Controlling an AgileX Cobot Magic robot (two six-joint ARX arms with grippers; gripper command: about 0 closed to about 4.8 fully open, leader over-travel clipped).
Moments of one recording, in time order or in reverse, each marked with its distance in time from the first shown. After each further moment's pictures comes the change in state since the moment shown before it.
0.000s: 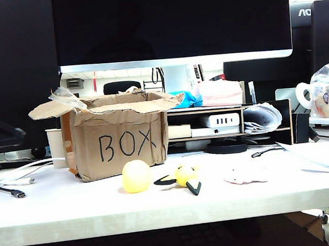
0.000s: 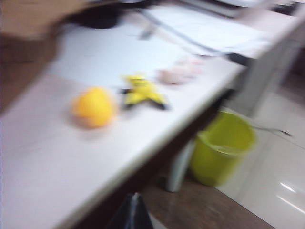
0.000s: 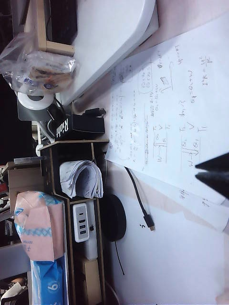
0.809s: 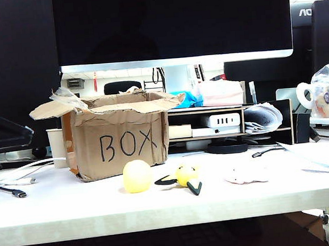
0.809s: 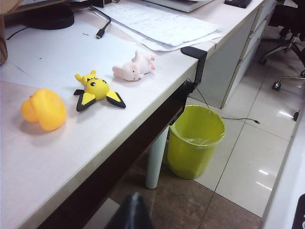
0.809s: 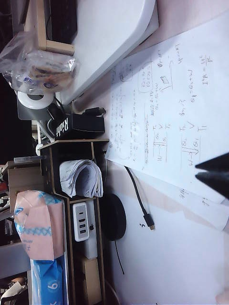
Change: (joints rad) left arm -0.110 -0.001 0.000 0.000 0.003 0.000; right arm 0.000 0.000 0.000 0.000 0.000 0.000
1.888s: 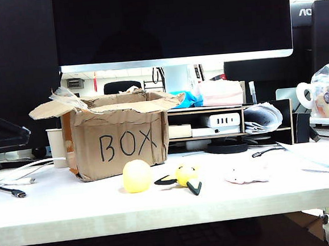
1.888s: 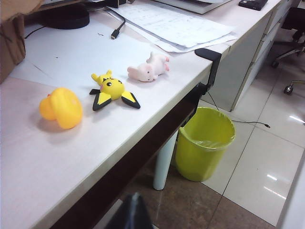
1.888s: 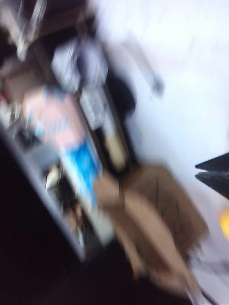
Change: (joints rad) left arm 0.042 0.000 0.000 0.000 -0.003 0.000; right arm 0.003 0.000 0.001 0.135 -0.370 0.465
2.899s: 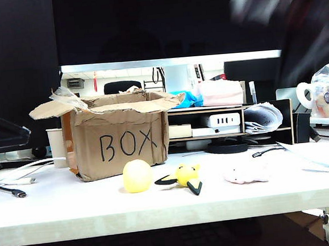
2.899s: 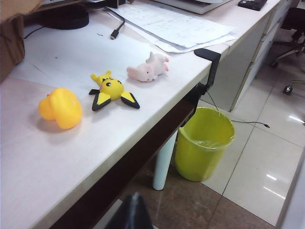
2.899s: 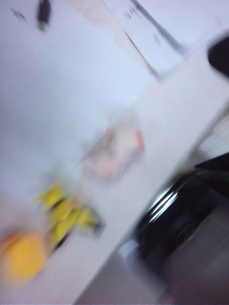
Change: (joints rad) left arm 0.000 -0.001 0.000 0.000 0.000 0.000; right arm 0.319 1.313 1.065 -0.943 0.143 -0.840
